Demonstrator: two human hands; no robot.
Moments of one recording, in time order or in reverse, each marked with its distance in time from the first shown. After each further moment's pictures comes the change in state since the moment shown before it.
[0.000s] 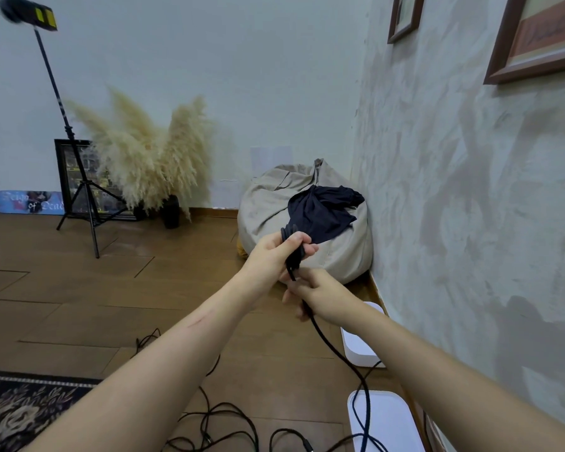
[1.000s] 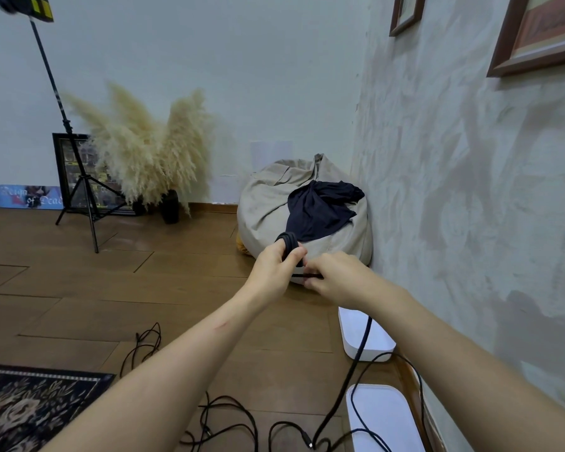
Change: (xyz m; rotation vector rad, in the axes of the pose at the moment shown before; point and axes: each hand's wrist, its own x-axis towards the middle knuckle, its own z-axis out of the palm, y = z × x) left_hand 0.013 -0.043 -0.008 0.572 0.137 0.137; right_hand -0.006 -0.025 -0.031 -1.023 0.015 -0.069
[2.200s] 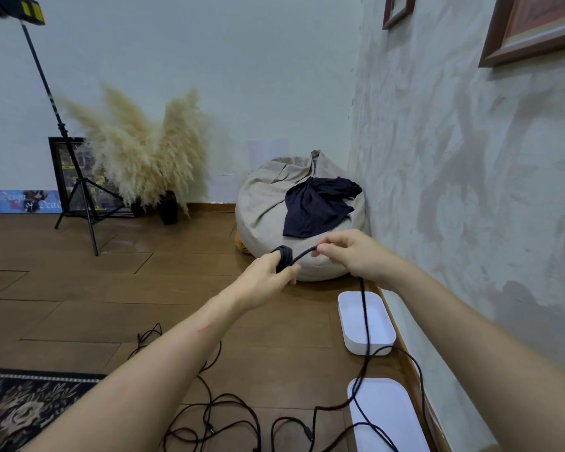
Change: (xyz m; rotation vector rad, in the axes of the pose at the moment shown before) left_hand -0.015 0.003 -0.019 0.258 -0.245 -0.083; right_hand -0.007 0.035 -0.019 0.743 0.087 0.079
